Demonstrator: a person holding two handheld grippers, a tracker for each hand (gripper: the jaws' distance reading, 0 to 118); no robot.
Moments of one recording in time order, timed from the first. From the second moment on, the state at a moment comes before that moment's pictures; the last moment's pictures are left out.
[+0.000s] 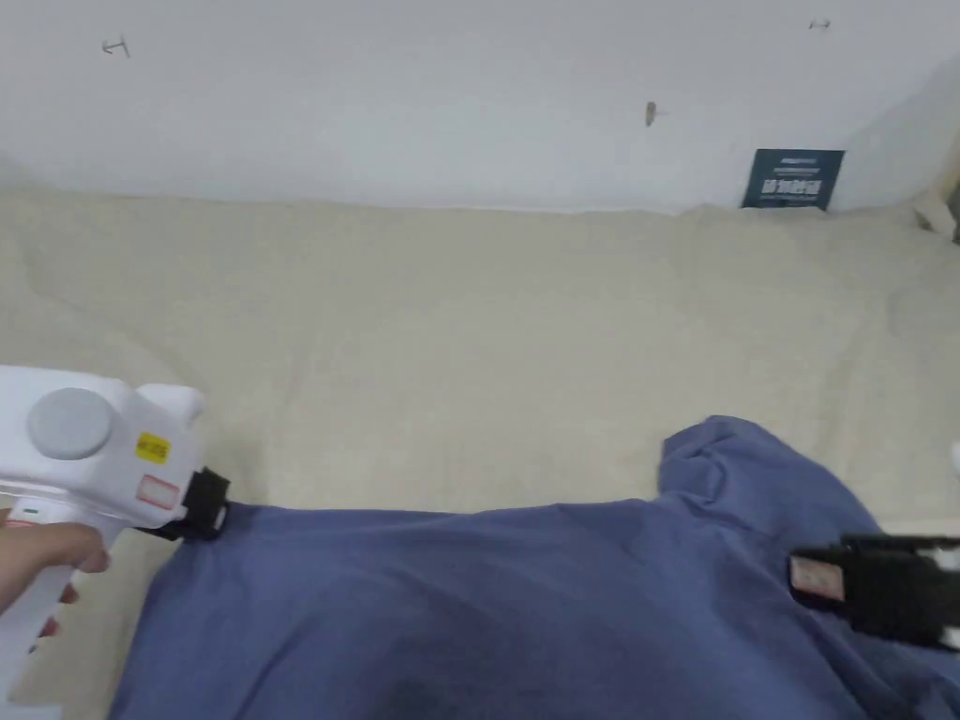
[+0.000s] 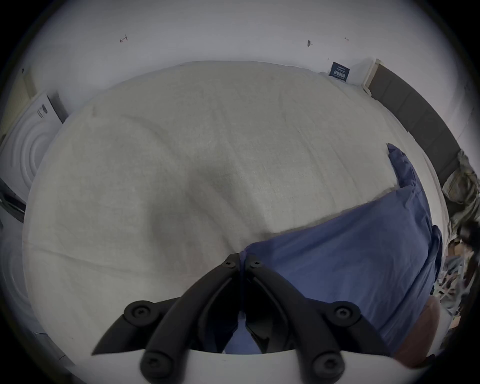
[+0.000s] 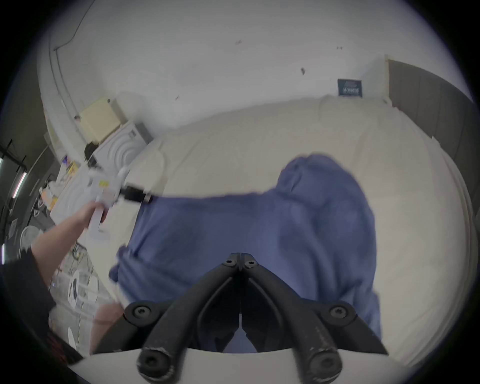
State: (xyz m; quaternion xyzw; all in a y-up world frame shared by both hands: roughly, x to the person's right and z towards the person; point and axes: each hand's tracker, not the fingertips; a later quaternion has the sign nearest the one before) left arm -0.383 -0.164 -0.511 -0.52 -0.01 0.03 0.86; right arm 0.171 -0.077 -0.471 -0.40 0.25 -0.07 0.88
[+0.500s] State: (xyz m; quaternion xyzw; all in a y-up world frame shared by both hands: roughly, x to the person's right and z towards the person) left arm -0.386 -0.131 -0.489 -0.49 -0.03 0.07 0.87; right arm 0.197 -0.157 -0.689 -0.62 0.01 -0.09 0.78
